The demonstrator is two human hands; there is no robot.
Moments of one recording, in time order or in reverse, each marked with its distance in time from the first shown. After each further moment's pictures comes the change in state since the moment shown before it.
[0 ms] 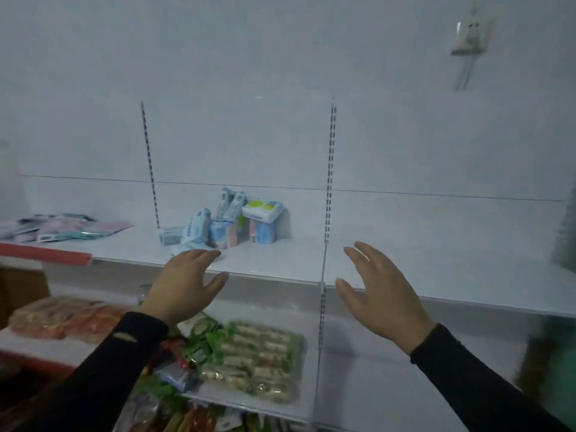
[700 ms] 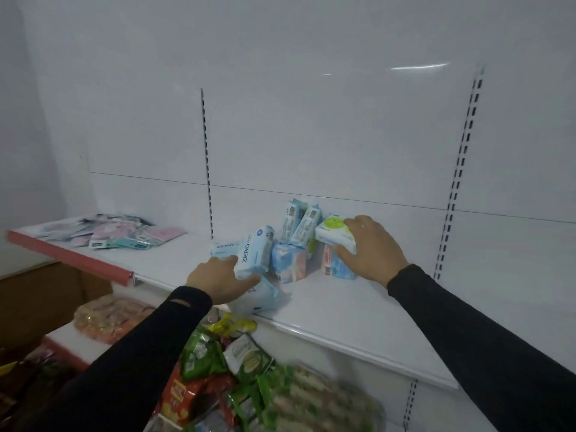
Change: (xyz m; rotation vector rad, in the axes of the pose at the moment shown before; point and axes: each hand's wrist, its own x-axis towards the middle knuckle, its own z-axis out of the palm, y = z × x) left_hand 0.164 -0.186 0.081 0.136 -0.377 -0.470; right_hand 0.310 -0.058 0.229 0.063 -0.175 -0.090
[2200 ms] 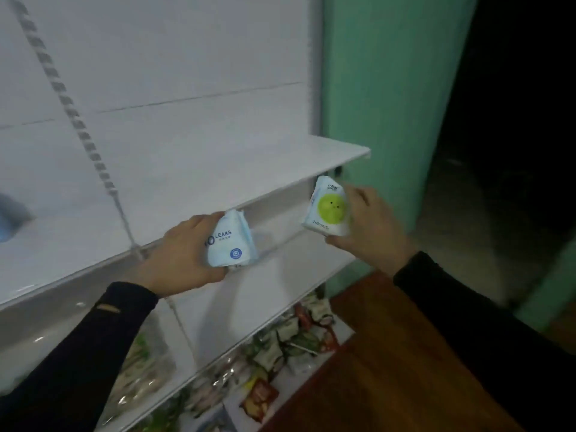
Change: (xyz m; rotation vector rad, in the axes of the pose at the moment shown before) left_hand -0.200 0.287 0.078 -0.344 -0.181 1.357; right_hand -0.481 0.079 -0.193 -0.393 0.217 0.871
